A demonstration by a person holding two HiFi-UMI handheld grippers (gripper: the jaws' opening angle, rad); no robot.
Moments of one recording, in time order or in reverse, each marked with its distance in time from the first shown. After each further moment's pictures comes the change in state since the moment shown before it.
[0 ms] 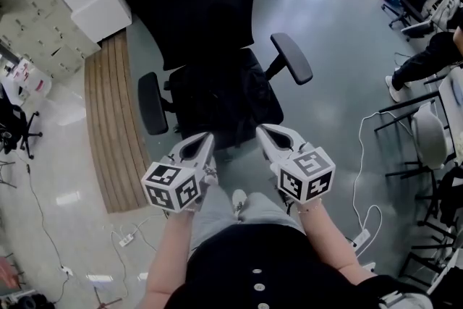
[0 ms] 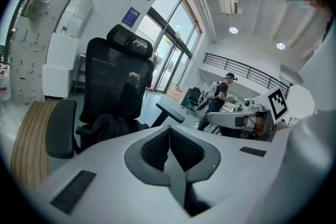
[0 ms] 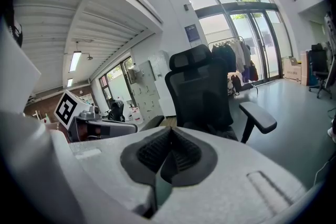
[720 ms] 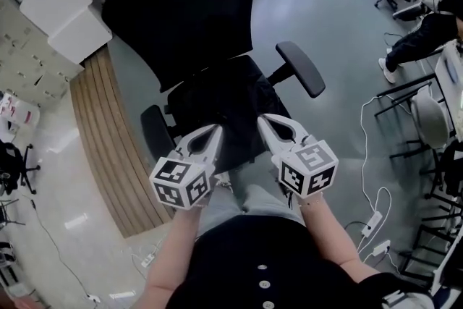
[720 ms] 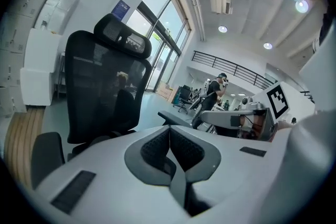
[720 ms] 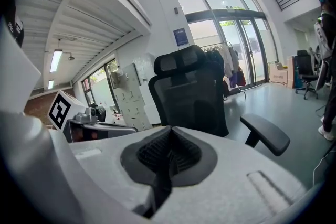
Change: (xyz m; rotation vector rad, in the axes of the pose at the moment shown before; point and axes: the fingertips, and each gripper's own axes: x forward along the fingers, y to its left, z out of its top) left arm 0.075 0.097 0.083 0.069 0.035 -0.146; right arm 0.125 -0.033 0.067 0.037 -0.055 -0.161
